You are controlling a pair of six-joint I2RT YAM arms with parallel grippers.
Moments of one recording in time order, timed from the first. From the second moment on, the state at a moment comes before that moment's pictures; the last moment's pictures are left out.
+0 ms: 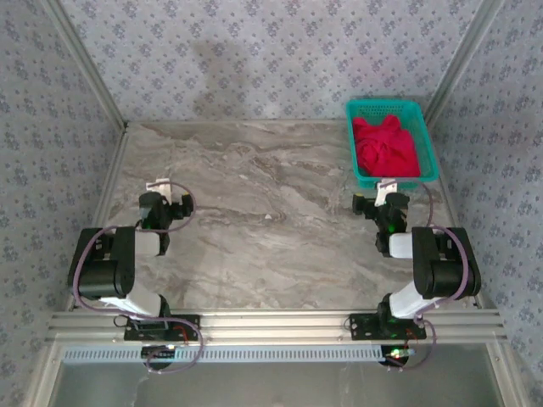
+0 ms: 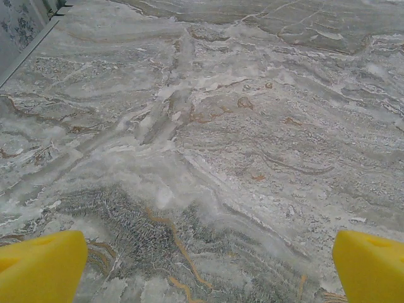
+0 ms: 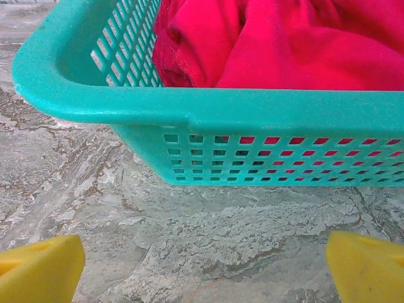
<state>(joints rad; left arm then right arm) 0.01 1.54 0.40 0.70 -0.04 -0.03 -0.03 1.53 0.37 0.74 0.00 -0.03</state>
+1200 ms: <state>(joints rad) 0.01 1.54 0.40 0.70 -0.04 -0.03 -0.03 1.53 0.37 0.74 0.01 -0.03</state>
